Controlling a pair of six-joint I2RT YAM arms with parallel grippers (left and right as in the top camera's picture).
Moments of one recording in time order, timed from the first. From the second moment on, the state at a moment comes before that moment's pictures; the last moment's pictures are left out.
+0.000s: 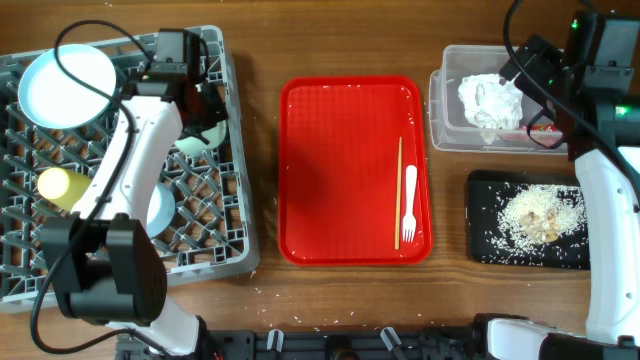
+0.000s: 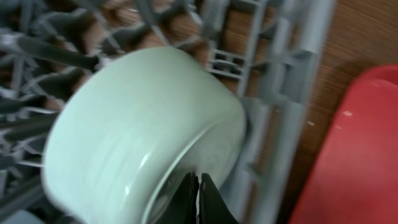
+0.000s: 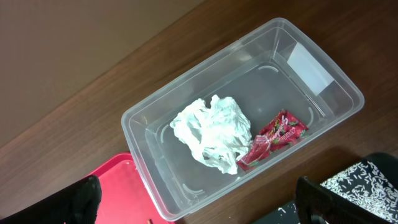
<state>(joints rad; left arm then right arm) -0.06 1.77 1.43 -0.86 -0.09 -0.43 -0.06 1.44 1.53 -0.90 0.21 0.51</state>
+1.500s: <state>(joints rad) -0.22 1.77 1.43 -0.94 0.10 -0.64 -0.06 1.44 1.53 -0.90 0.21 0.50</state>
